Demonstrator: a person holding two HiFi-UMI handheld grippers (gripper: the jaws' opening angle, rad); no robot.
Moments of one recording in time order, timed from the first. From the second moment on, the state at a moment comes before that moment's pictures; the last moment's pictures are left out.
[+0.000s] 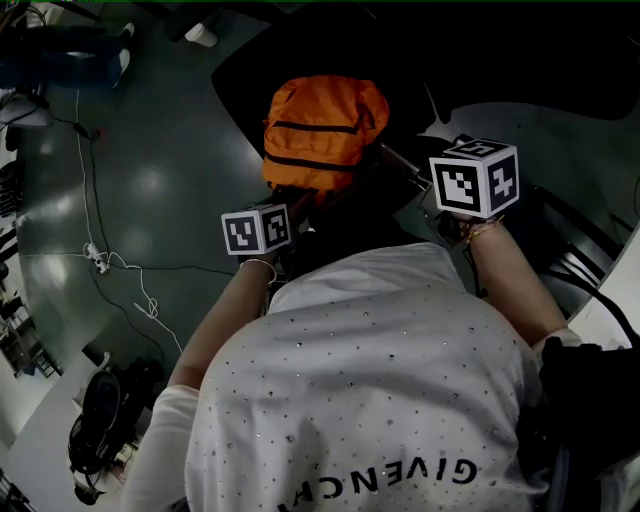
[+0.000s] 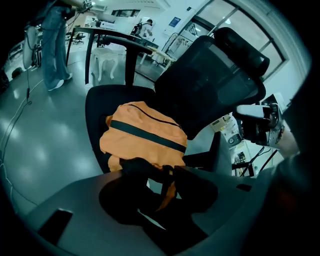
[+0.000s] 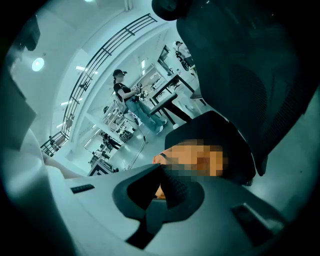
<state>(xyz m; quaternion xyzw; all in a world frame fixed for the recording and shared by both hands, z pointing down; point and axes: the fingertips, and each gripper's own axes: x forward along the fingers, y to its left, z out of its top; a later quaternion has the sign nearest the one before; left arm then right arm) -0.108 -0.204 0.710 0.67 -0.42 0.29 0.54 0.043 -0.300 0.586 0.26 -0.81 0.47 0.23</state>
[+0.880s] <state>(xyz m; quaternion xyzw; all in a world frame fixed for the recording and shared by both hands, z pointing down) -0.132 -0.189 0.698 0.76 -0.33 0.25 0.50 0.017 -0.192 0.542 0.44 -0.76 0.44 0.18</state>
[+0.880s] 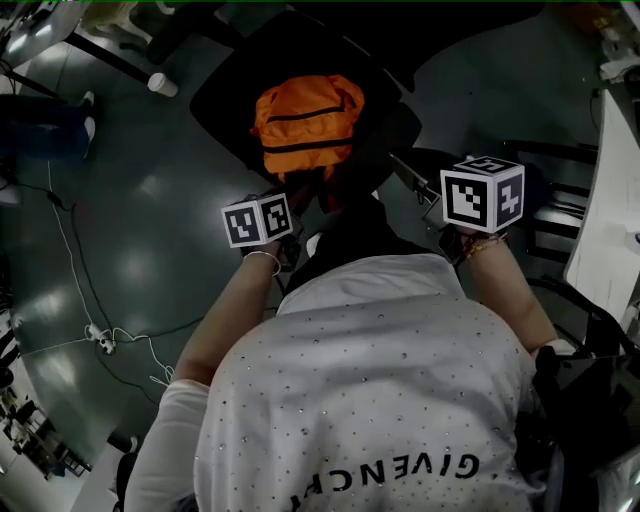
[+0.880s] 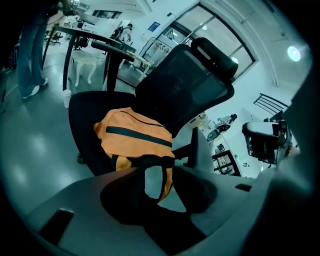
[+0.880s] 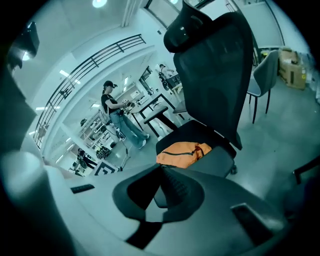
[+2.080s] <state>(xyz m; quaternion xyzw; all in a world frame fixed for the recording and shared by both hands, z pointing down) -0.173 -0.185 0.291 0.90 -0.37 -0.09 0.22 -0.031 -0.162 0.285 0.39 -0.88 0.26 -0.07</state>
